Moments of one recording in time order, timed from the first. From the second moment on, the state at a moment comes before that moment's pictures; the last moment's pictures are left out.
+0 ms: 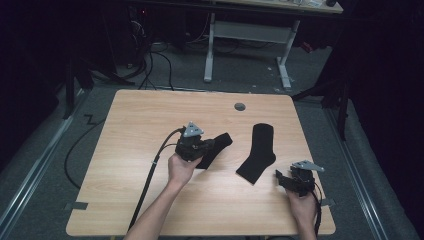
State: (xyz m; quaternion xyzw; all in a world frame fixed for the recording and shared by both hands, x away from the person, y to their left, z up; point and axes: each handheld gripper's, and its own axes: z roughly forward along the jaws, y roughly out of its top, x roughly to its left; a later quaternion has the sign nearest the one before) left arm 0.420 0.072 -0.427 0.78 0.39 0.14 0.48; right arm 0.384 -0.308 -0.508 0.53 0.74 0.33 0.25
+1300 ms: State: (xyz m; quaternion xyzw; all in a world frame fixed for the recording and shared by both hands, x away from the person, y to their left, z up) left arm 0.409 0.060 -0.493 0.80 0.42 0.11 0.42; right arm 0.384 -0.308 -0.508 0.53 0.74 0.33 0.25
